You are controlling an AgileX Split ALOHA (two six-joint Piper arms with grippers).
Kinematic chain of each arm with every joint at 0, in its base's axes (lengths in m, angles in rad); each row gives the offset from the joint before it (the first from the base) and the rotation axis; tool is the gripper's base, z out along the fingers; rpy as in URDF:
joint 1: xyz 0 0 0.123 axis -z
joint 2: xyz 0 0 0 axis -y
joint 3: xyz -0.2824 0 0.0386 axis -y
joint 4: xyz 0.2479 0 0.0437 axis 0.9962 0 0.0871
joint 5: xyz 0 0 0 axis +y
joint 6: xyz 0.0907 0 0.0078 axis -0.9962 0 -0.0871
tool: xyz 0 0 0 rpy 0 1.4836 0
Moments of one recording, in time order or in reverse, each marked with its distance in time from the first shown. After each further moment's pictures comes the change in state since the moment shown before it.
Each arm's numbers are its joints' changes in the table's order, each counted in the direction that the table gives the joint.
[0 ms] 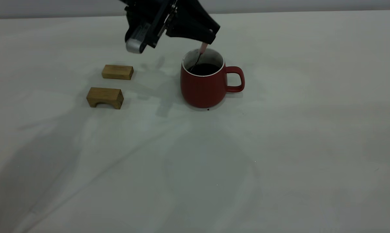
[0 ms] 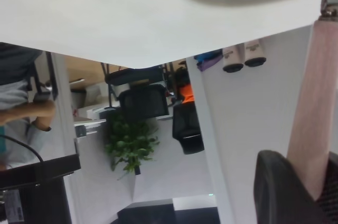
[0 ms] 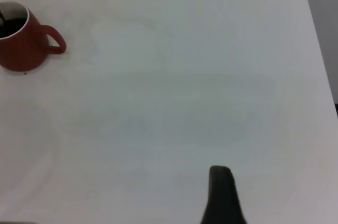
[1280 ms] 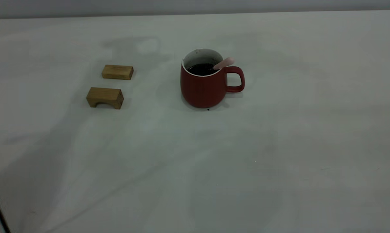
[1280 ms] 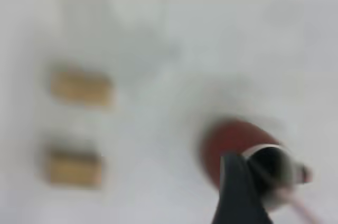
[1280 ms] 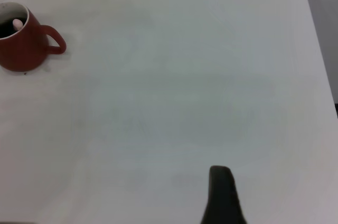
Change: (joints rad) left arm 0.040 0.295 0.380 1.049 0.002 -0.403; right arm 0.000 0.000 0.000 0.000 0.000 0.000
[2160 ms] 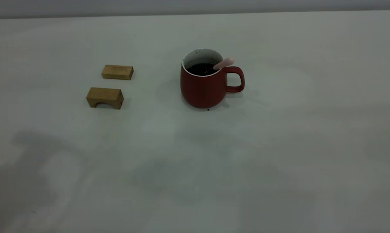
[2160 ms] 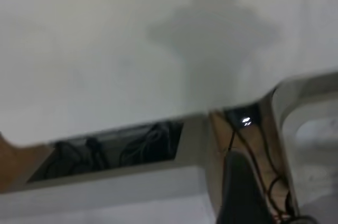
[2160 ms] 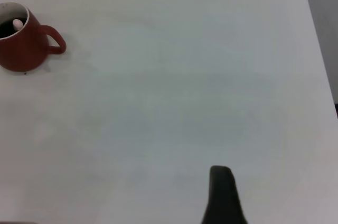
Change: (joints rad) left arm 0.000 1.019 -1.350 0.309 0.000 -0.308; right arm 0.000 0.000 0.000 0.000 0.000 -0.001
